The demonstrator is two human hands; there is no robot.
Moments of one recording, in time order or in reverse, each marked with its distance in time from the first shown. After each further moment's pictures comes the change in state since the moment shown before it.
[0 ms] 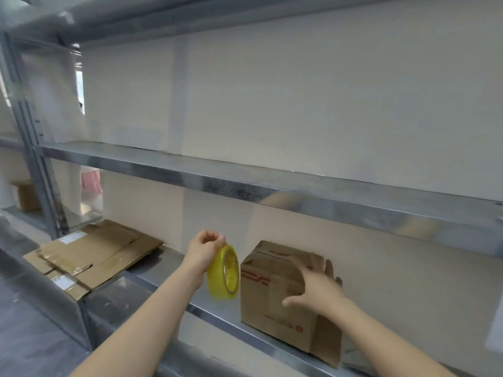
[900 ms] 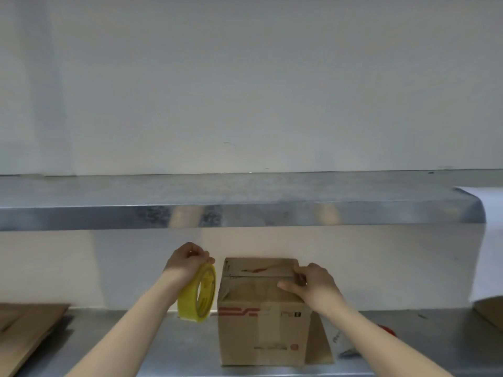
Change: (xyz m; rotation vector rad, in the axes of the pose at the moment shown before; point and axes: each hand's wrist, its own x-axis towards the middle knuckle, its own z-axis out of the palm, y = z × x) left_hand 0.115 -0.008 0.037 0.339 -0.385 0.017; right_hand 0.031 0.014 0.017 0.346 0.260 0.429
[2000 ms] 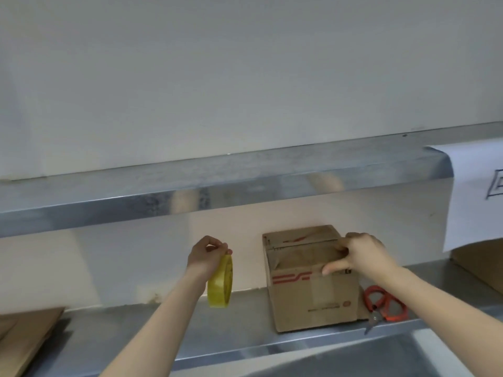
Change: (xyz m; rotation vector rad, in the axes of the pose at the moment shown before) left_hand 0.000 -0.024 0.055 -0.031 -0.083 -0.025; right_hand -0.022 0.076 -0.068 -0.427 0.180 -0.111
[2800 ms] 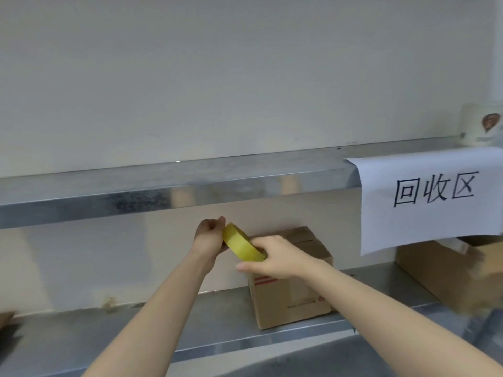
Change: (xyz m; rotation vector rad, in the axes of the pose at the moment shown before) left_hand -0.060 0.077 0.114 -0.231 -0.073 0.057; right_hand -0.027 -0.041 -0.044 0.464 -0.158 -0.290
